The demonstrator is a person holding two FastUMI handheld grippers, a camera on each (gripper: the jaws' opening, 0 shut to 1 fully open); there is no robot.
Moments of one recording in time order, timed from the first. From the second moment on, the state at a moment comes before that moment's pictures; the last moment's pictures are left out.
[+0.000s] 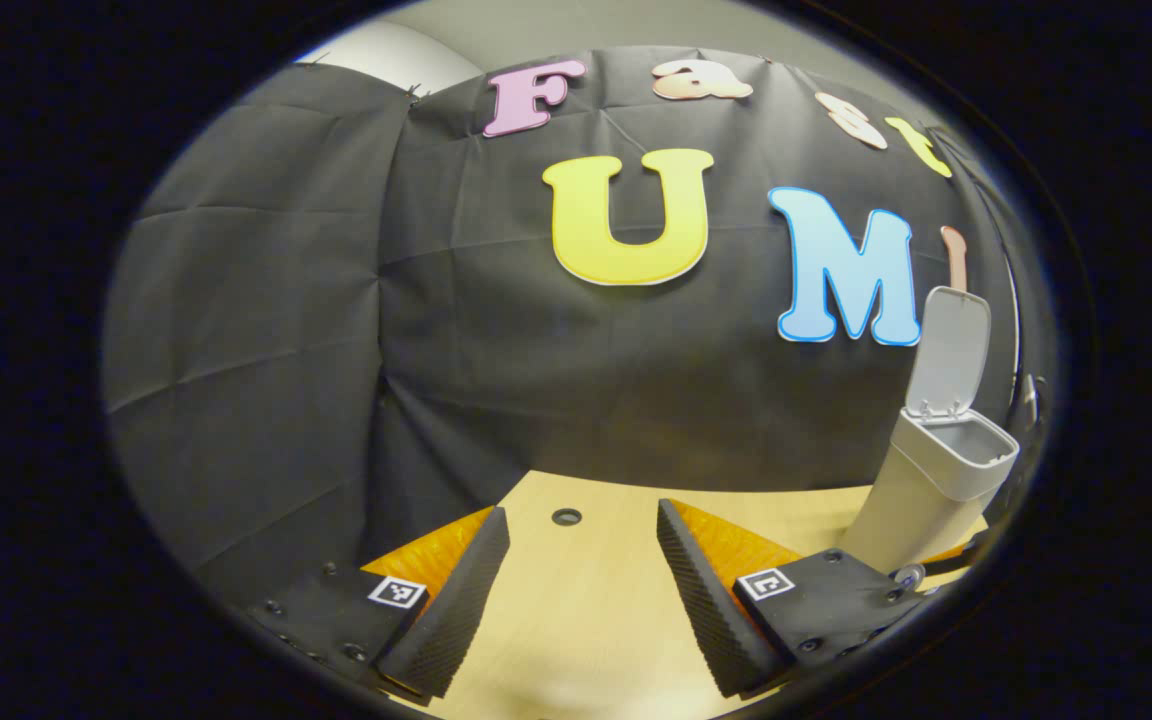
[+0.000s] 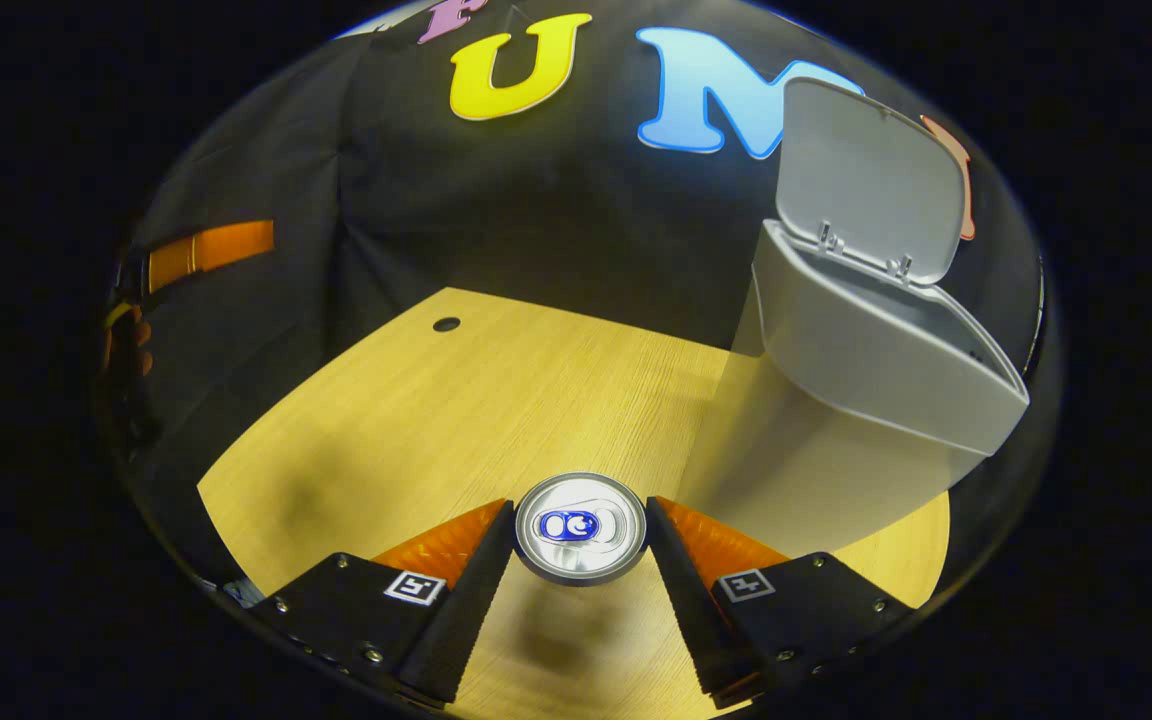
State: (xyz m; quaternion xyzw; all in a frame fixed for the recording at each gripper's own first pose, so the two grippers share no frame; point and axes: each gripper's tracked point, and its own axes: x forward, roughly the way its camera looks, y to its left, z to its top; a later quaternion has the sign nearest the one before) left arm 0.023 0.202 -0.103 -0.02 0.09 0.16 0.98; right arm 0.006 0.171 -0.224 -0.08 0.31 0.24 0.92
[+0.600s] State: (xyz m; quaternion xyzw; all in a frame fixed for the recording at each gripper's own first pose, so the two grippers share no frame) left arm 0.030 0.167 -0.094 -0.02 0.08 0.12 0.99; right arm 0.004 0.153 -0.112 0.02 0.22 0.22 0.95
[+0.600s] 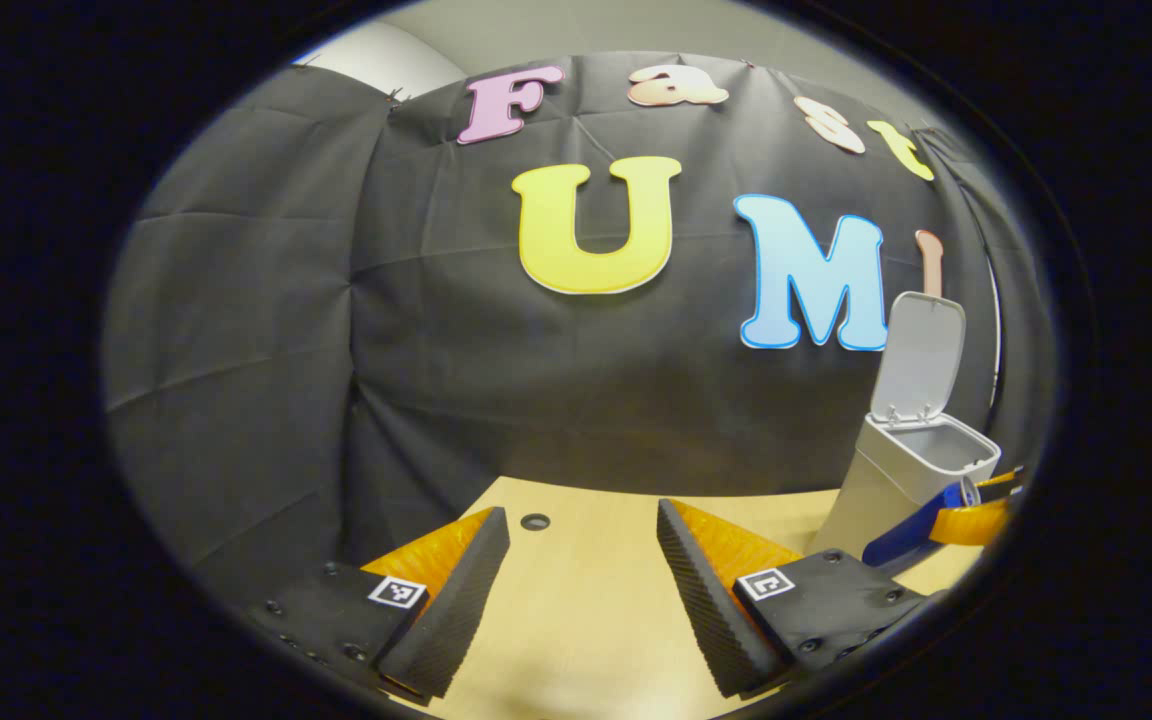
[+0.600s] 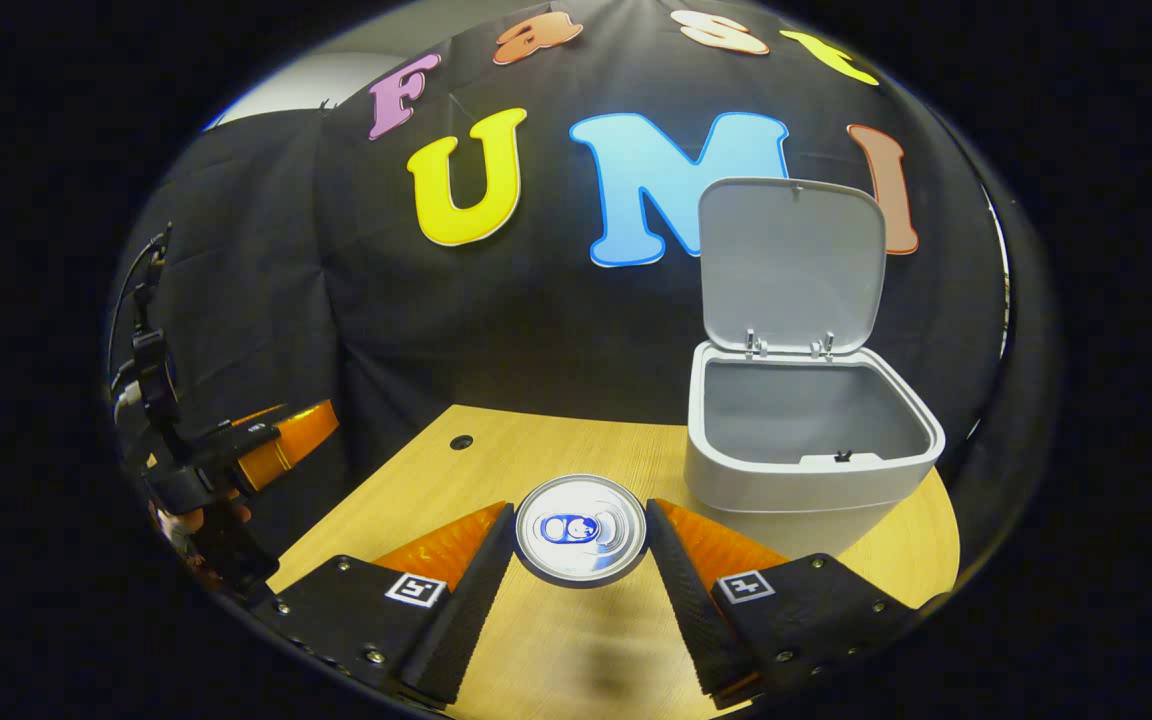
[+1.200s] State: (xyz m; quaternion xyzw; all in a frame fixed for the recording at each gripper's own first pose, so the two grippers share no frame) left arm 0.037 0.139 -0.089 -0.03 0.08 0.10 0.99; right arm 0.038 0.095 -0.028 0.01 0.12 0.17 0.98
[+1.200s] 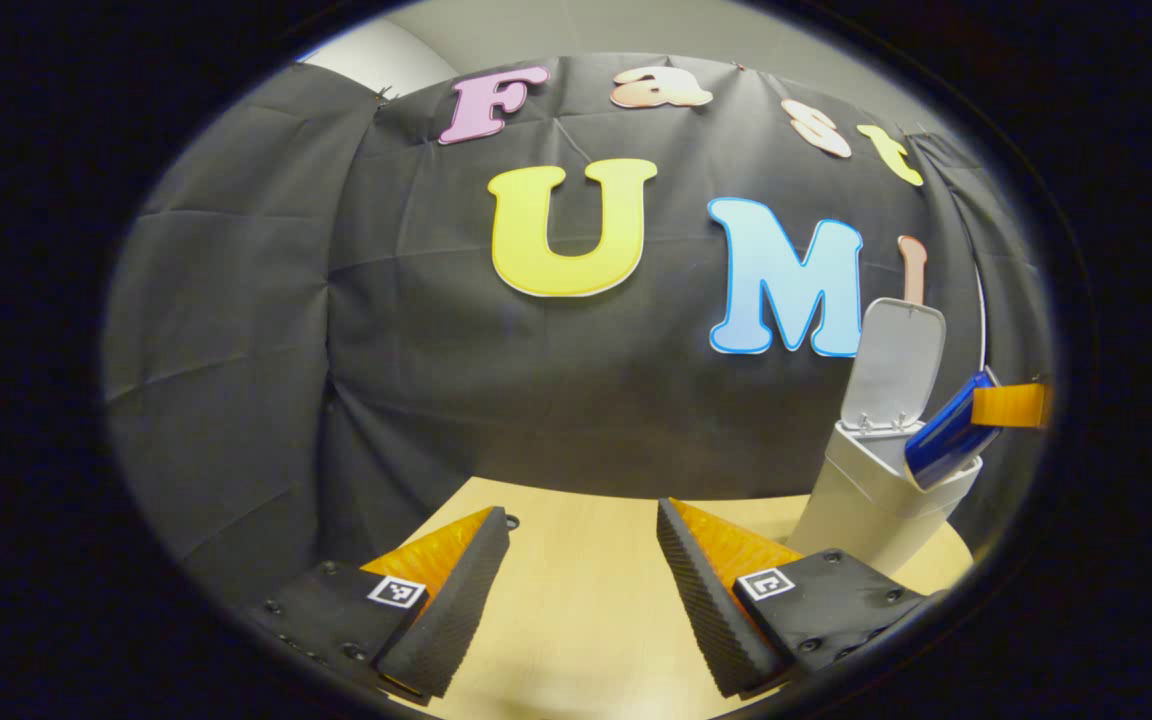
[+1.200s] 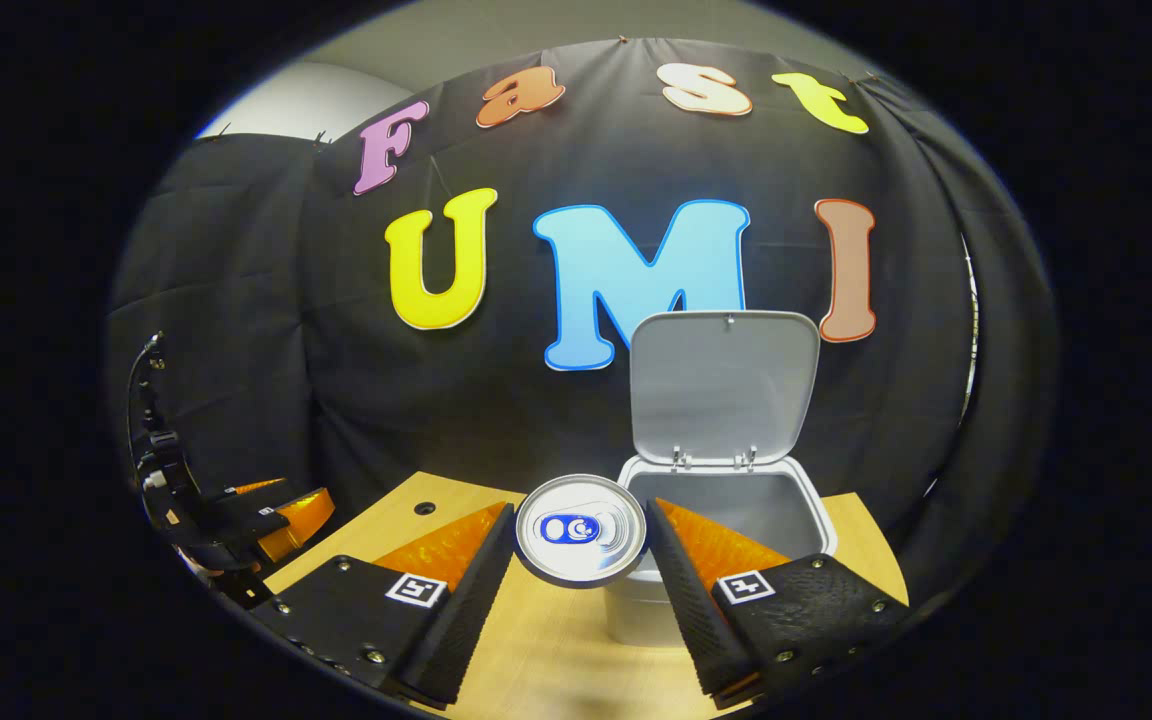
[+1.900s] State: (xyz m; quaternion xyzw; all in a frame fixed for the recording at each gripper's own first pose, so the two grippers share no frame) left arm 0.029 0.158 -0.098 -0.03 0.09 0.13 0.99; right arm 0.072 0.064 -0.034 0.01 0.11 0.14 0.98
